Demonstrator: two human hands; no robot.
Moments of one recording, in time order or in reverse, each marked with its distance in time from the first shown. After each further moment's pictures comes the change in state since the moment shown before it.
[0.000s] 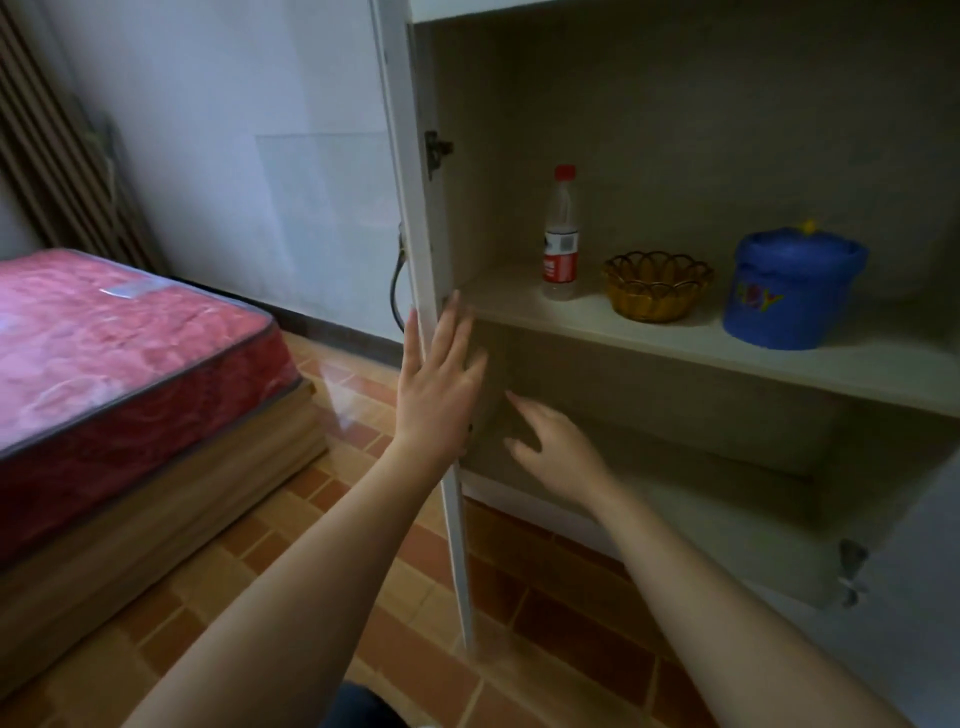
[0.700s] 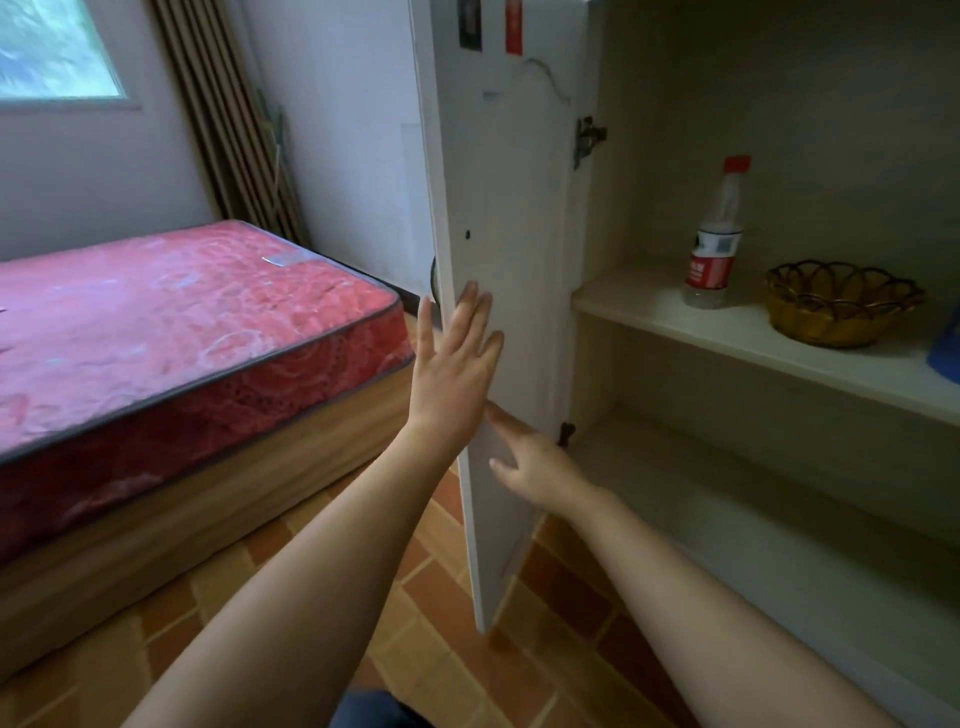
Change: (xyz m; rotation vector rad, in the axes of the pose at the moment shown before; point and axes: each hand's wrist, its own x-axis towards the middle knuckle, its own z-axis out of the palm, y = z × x) left_hand -0.036 -0.099 0.038 0.289 0.062 -0.149; right_hand 0.046 -0.084 0.093 0.089 -0.267 -0.323
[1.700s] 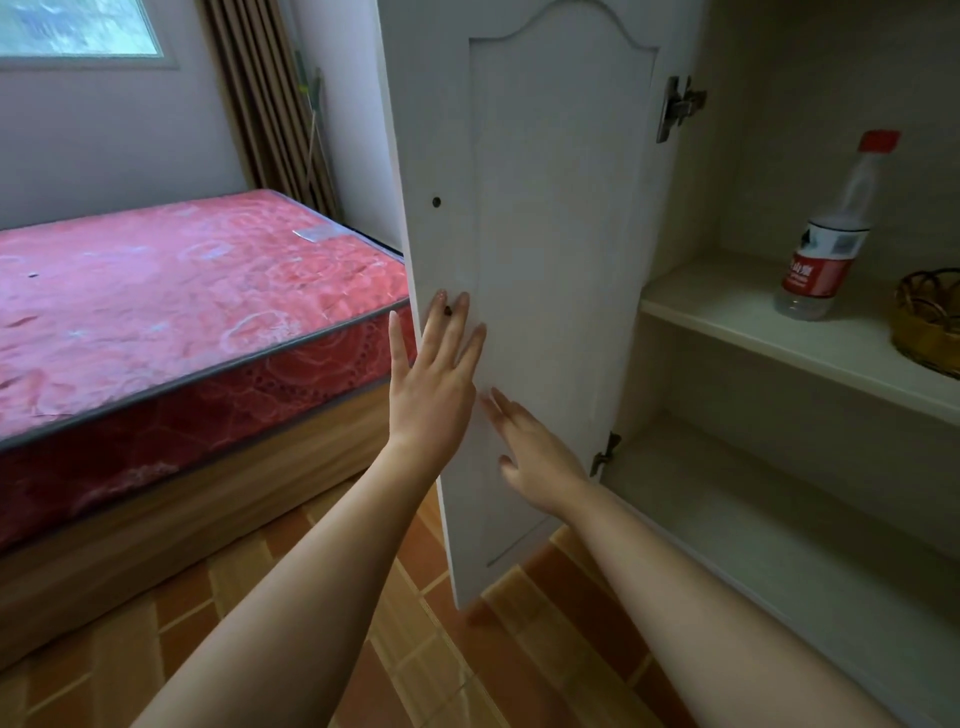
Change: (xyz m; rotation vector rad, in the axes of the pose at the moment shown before) left_hand -0.019 -0.049 0.087 -0.069 -0.135 -0.186; right_hand 0.102 0.031 0.055 -0.264 -0.027 -0.043
